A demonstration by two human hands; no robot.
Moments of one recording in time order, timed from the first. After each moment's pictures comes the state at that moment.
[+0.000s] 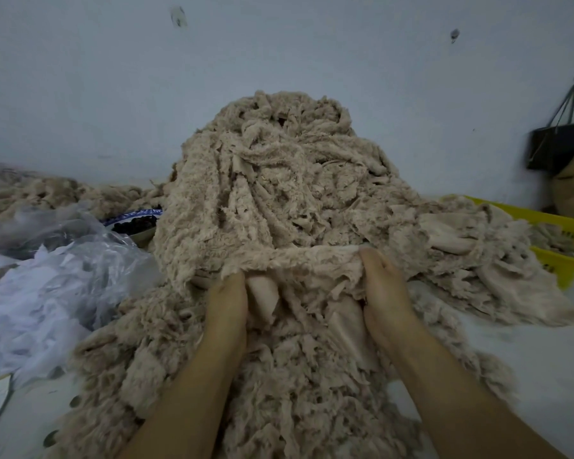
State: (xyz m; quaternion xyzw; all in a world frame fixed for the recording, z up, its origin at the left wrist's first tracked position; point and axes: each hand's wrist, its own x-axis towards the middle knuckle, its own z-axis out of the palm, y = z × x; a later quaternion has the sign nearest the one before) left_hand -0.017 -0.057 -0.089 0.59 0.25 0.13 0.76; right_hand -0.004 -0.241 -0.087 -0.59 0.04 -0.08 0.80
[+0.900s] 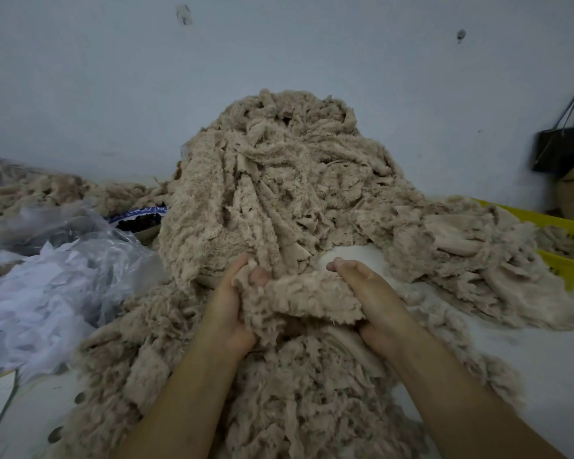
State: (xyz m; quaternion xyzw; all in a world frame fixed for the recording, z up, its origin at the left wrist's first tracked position) left_hand -0.022 -0.044 -0.087 0.35 0.02 -0.09 0.93; right_hand -0.009 -0.231 -0.086 -0.58 0.00 0.07 0.81
